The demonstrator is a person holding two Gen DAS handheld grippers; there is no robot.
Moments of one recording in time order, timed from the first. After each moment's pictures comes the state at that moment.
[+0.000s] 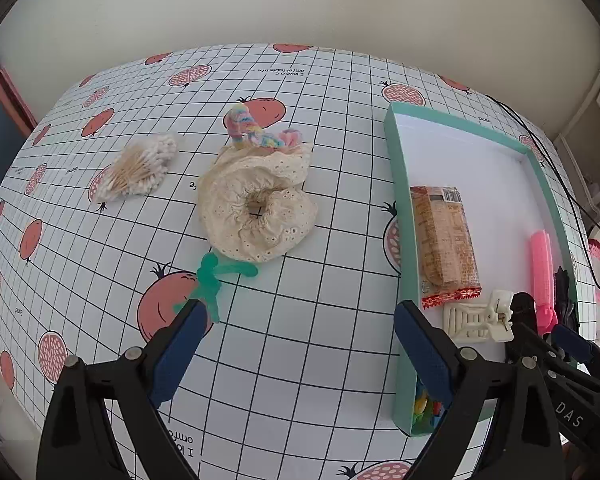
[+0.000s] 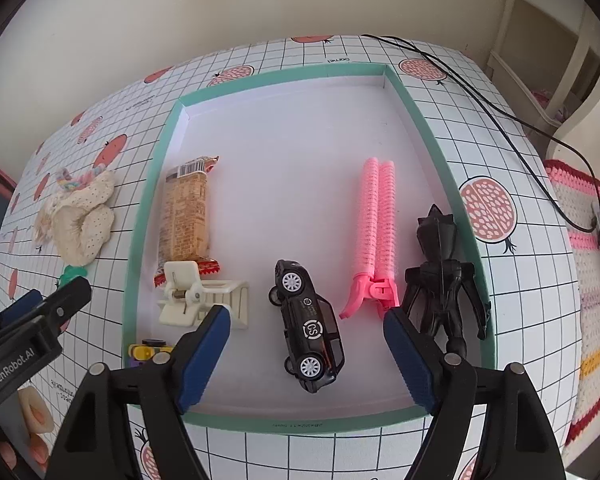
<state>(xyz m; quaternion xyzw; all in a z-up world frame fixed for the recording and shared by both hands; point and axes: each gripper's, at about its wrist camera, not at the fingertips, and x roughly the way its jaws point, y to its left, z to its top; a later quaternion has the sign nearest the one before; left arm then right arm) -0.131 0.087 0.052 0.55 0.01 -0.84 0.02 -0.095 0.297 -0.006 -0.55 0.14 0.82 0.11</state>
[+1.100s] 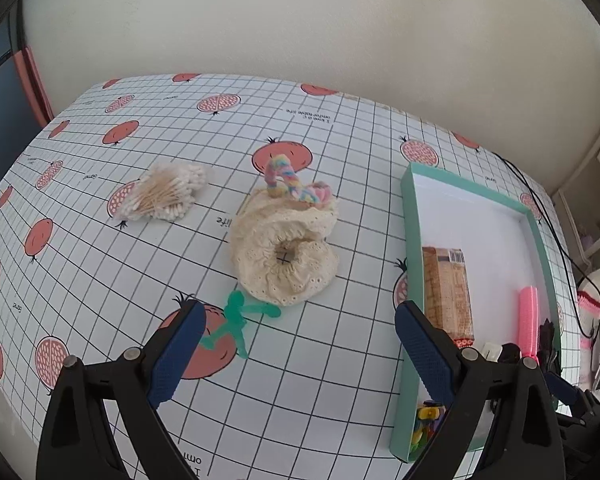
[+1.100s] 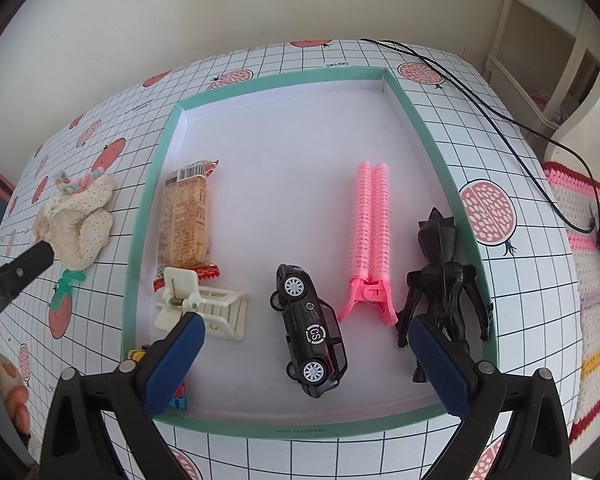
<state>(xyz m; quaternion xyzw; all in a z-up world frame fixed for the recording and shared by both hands) -0.135 0.060 0.075 0.49 0.07 -0.87 0.04 -0.098 0.291 -0.006 -0.54 0.14 0.82 0.12</state>
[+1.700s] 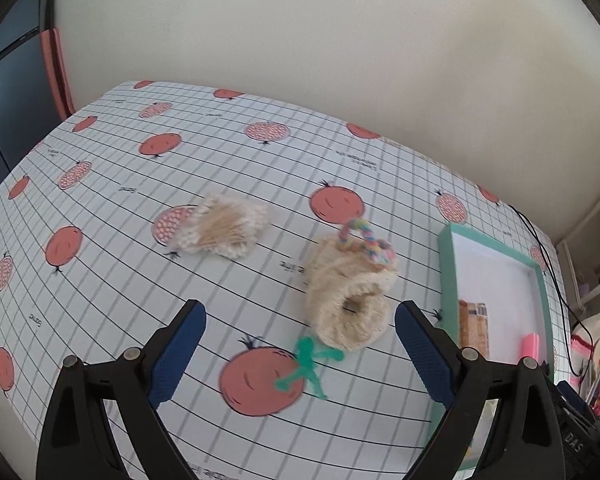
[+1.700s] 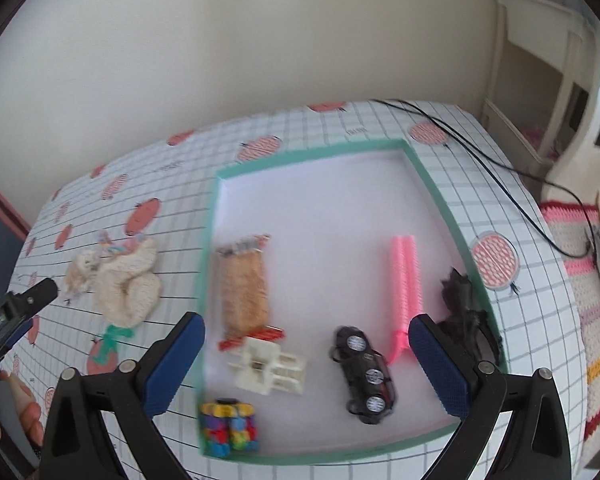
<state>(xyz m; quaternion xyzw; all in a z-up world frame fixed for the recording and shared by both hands) -0.142 -0.014 0.096 0.45 0.11 -0.88 0.06 -0.111 0.251 0.044 -0.45 0.14 0.88 0.11</state>
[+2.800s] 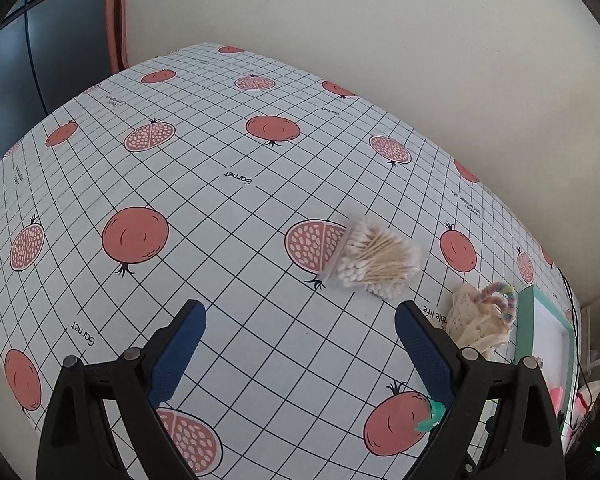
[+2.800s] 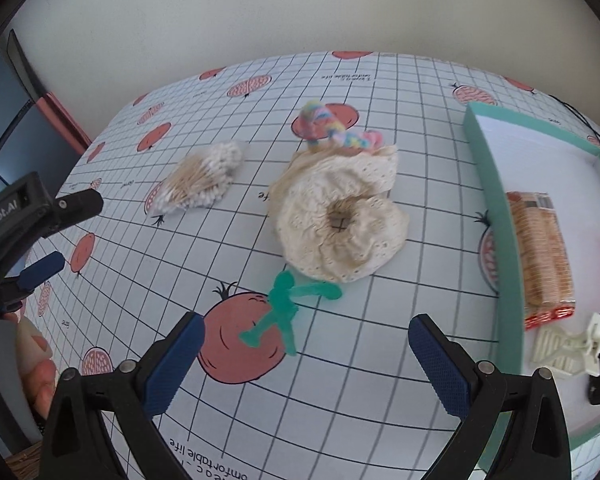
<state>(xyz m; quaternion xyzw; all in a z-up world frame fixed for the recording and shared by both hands) -0.146 -0.151 0.068 0.46 0.19 -0.86 0.13 -0.171 0.074 -0.019 -0.51 0.11 0.85 -0.03</state>
